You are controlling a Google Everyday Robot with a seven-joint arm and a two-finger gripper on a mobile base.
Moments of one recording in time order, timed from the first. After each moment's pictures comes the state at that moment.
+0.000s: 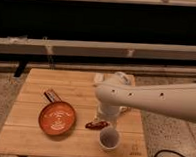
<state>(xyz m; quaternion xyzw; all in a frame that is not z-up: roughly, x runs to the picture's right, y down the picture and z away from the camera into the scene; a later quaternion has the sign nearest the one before) 0.052 0.188 0.670 -0.25 0.24 0.71 0.61</state>
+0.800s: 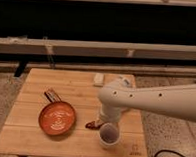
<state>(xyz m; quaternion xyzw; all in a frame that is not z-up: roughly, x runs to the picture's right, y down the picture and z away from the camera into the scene) 0.056 0.203 0.691 -0.25 0.26 0.72 0.59</state>
